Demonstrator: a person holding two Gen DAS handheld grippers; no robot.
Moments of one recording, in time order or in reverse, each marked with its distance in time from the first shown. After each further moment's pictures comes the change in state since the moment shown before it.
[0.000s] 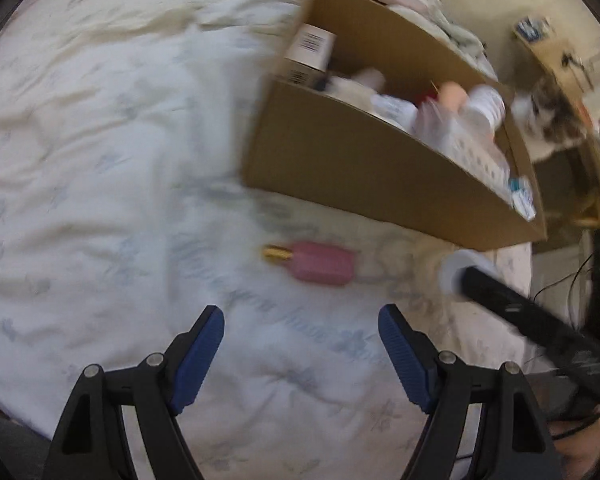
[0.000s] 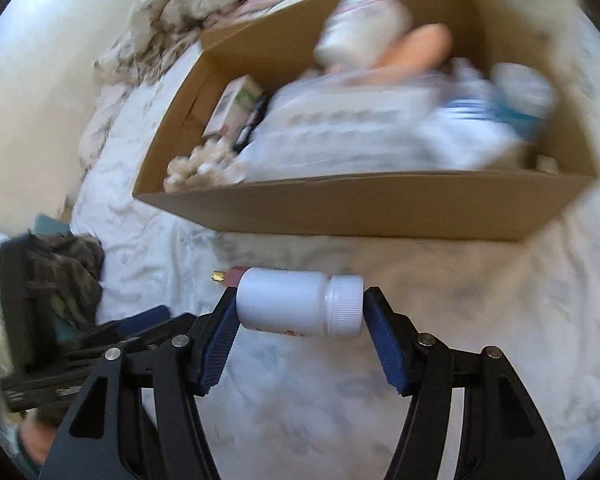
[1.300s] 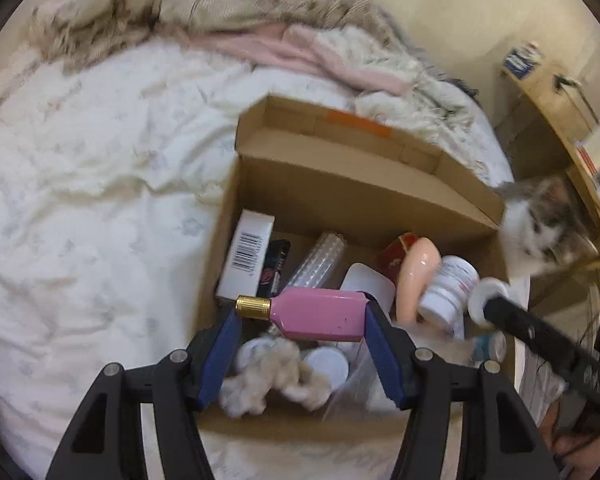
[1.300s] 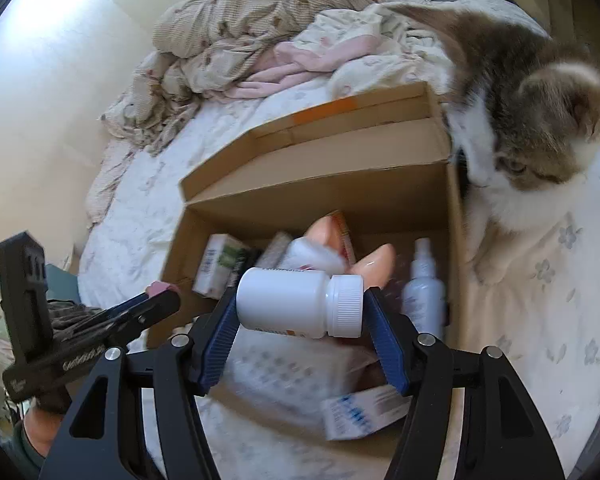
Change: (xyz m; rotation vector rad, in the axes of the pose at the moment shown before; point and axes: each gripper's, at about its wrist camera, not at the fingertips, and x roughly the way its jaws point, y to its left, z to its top) left arm -0.019 -0.053 0.132 0.012 -0.196 0.038; right arm -0.020 -0.008 0.132 -0.074 -0.134 -0.010
